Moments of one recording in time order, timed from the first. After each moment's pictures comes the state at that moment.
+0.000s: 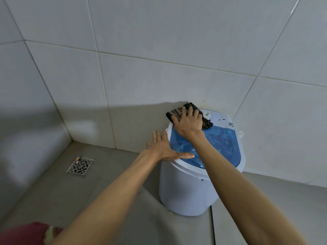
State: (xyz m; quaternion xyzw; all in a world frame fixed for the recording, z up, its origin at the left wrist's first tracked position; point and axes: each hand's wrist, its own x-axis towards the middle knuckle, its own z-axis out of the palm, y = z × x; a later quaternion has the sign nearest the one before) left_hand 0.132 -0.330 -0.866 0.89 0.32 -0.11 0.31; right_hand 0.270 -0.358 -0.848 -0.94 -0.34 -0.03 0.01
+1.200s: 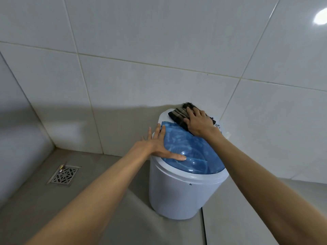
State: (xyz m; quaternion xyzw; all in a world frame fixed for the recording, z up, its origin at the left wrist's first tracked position) left_hand 0.166 -0.319 -0.850 0.92 0.24 -0.18 0.24; right_hand 0.344 -0.414 -0.833 -0.93 -0.38 -0.03 0.00
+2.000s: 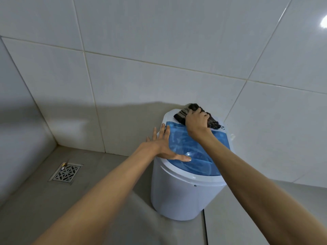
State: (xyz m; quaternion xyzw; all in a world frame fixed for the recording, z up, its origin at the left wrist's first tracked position) left_hand 0.161 -0.326 -0.844 0.92 0.23 -0.17 0.25; right_hand 0.320 -0.376 -0.831 -0.95 -0.29 -0.07 -0.13
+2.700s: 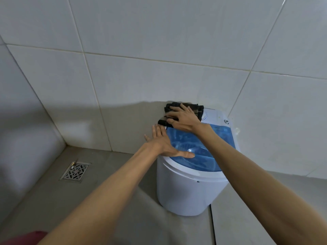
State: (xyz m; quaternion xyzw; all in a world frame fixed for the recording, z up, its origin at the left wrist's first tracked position) left_hand 0.162 -0.328 -0.850 0.91 0.31 -0.18 0.21; right_hand 0.312 -0.362 -0.842 -0.85 -0.52 0.04 0.09
